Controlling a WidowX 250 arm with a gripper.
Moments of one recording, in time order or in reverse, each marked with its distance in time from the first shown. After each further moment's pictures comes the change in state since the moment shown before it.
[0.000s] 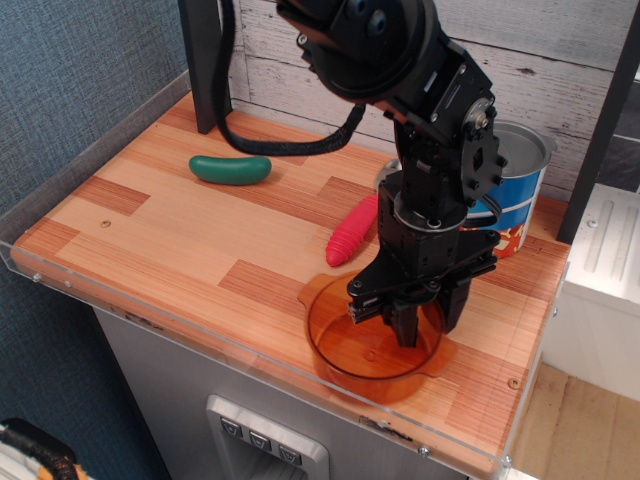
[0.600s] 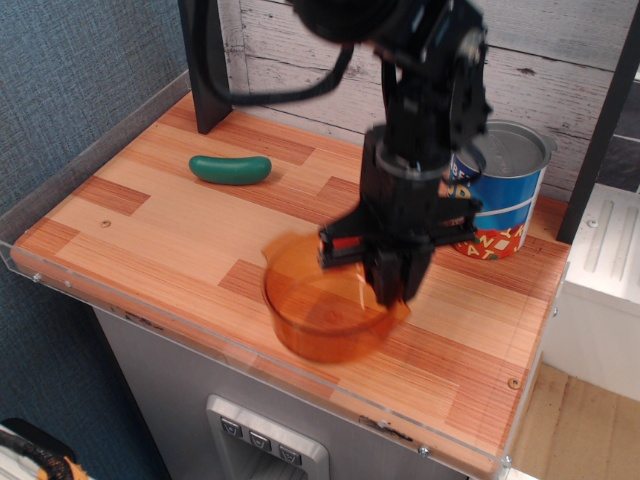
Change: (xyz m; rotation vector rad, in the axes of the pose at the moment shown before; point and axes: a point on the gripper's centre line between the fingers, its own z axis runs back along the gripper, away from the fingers) arm 0.021 0.014 0.032 0.116 0.012 -0.125
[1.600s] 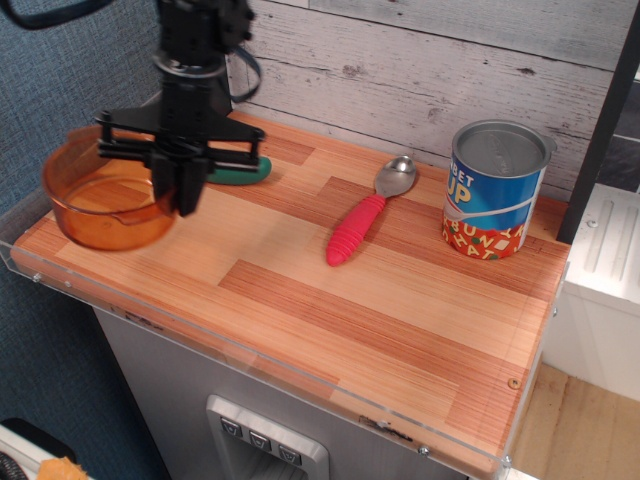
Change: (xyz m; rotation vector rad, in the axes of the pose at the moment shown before) arm 0.105 0.128 0.012 0.168 -0.079 -0.168
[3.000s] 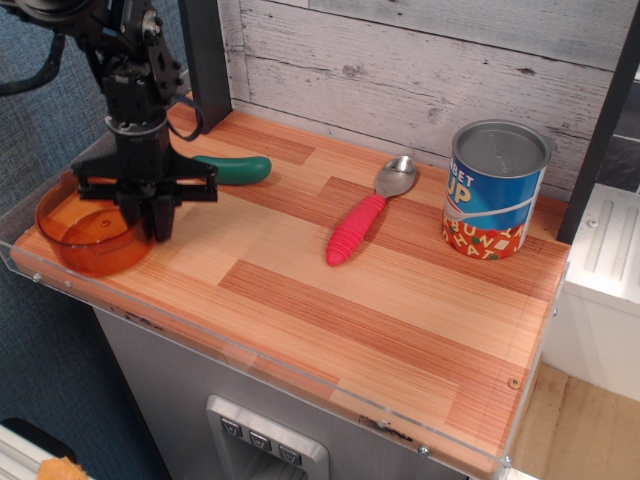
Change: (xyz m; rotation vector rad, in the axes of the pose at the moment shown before) arm 0.022 0.012 -0.064 -0.138 0.000 -0.044
